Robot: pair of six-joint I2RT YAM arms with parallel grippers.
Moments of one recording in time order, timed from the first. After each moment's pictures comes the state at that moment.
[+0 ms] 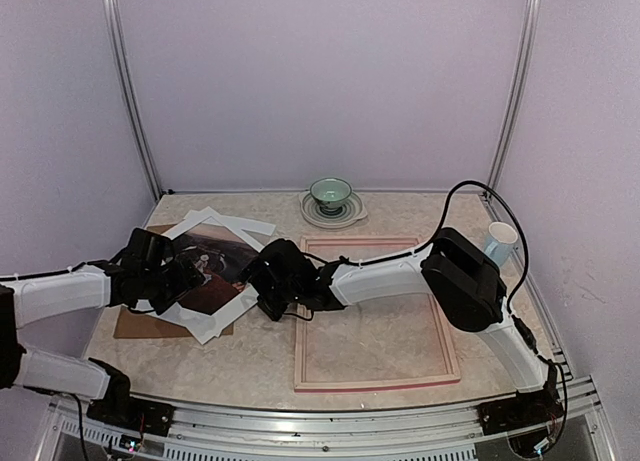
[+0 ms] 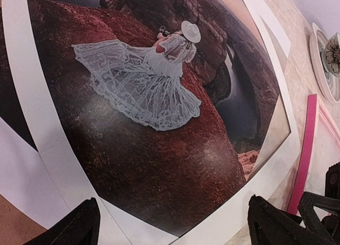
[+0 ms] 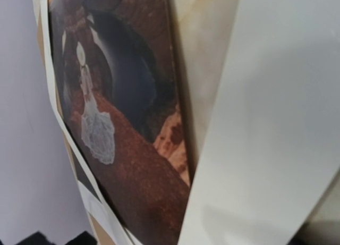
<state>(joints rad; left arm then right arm) -0.31 1.18 0.54 -0.22 -0.06 -0.81 1.09 2.41 1.76 0.09 0.05 1.56</state>
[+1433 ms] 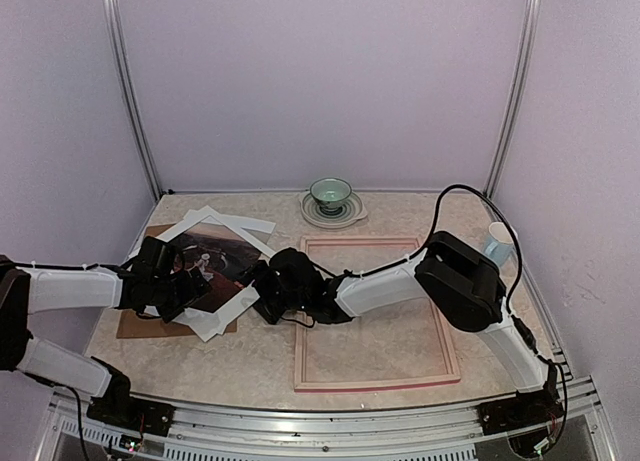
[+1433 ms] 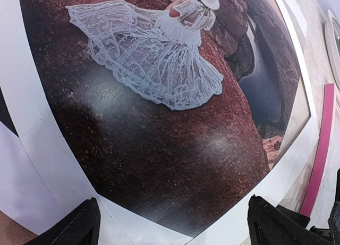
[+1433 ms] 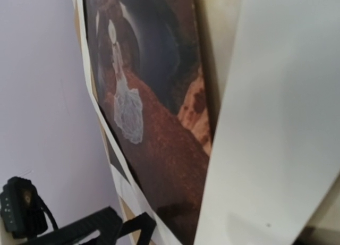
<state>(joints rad) -0.34 1.29 0.50 -0.13 -0.04 -0.86 1.09 2.41 1.63 0.38 0.00 1.59</state>
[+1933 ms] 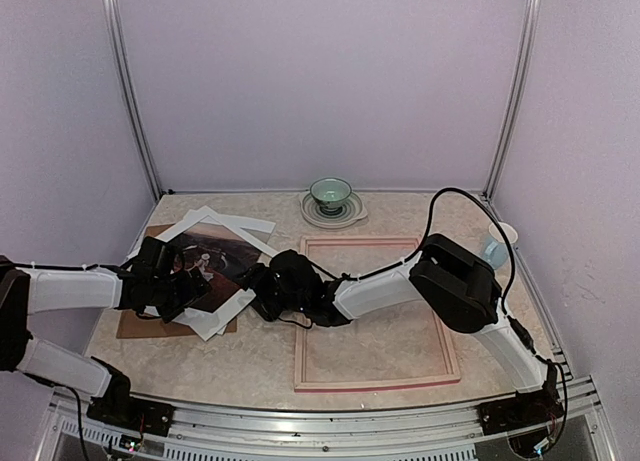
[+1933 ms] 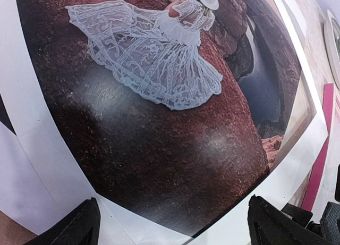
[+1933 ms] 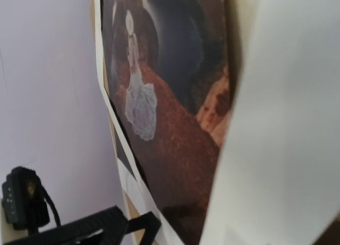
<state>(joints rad) -0.34 1.29 0.50 -0.13 -0.04 -0.86 1.09 2.44 1.64 0.46 -0.01 1.54</state>
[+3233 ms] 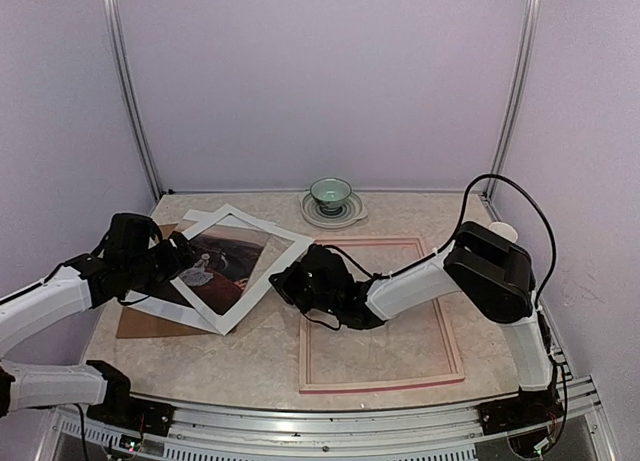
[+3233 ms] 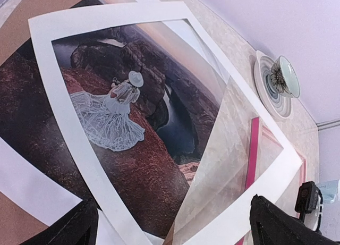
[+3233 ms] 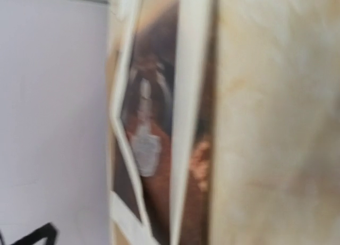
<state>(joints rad) -0.36 1.00 0.60 -0.28 -0.10 -0.83 1.07 2.24 1.32 0.60 0.14 1.38</state>
